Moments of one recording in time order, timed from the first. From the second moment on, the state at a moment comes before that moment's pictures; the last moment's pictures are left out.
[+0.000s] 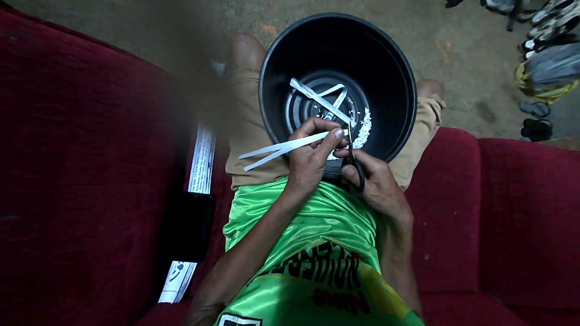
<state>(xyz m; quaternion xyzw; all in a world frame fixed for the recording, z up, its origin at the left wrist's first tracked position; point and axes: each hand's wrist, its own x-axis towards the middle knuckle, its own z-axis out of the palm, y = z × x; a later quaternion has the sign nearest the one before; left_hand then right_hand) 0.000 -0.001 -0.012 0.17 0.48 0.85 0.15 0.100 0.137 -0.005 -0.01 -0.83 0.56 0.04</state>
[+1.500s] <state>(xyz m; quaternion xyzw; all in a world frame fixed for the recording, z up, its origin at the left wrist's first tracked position) 0.007 -0.003 -0.003 0.15 0.50 0.84 0.17 0.099 0.135 -0.006 -0.01 -0.82 0.57 0.03</state>
